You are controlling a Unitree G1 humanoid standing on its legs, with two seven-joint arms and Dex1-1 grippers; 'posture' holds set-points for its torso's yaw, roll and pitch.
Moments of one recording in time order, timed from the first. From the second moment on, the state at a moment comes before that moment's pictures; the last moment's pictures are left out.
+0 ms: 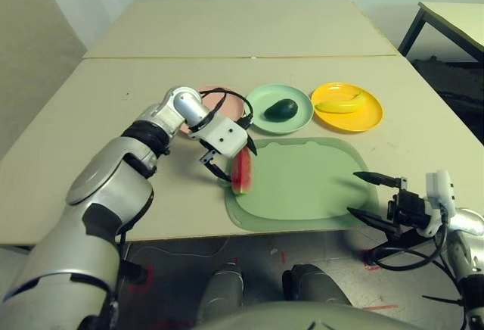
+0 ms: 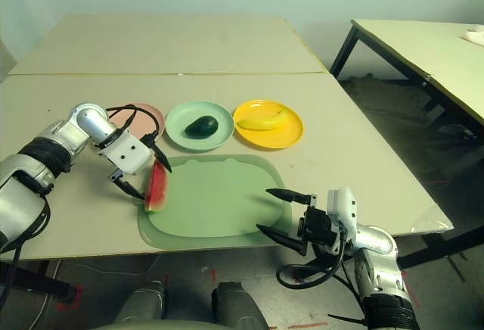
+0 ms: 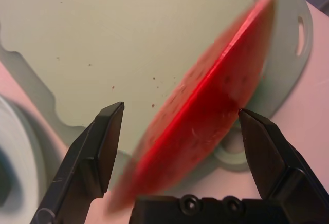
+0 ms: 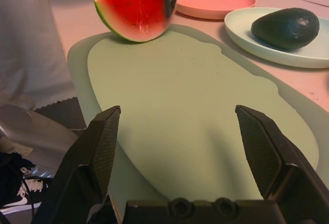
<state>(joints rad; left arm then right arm) -1.07 0.56 -0.78 1.03 -0.13 -0.79 -1.61 -0.01 -0.55 -0.15 0.32 0.48 -0.30 1.43</state>
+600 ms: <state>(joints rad) -1.05 0.53 -0.63 1.09 -0.01 -0.80 -1.61 -0.01 -0.56 -0.14 0.33 0.47 -0.29 1.42</state>
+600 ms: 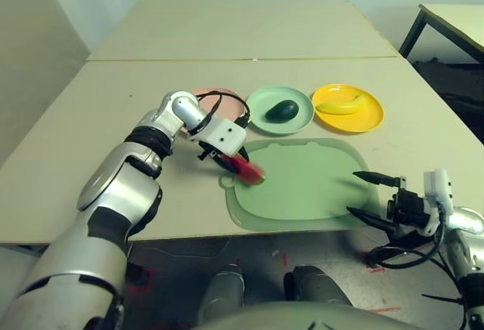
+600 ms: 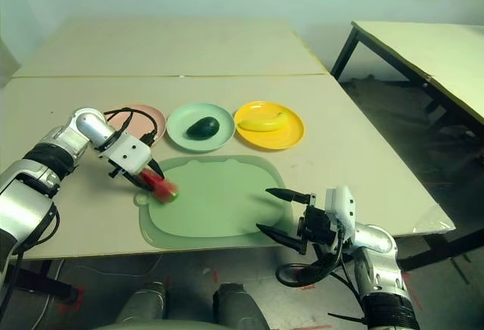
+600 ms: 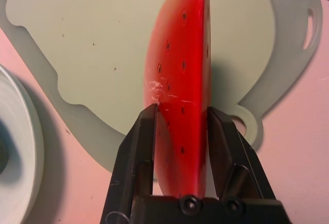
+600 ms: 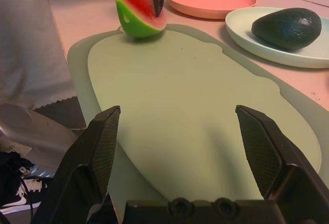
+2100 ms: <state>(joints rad) -1.21 0.63 -0.53 1.21 0.02 -0.60 -1.45 0.09 -0.47 -0.15 0.20 0.50 -0.26 1.23</state>
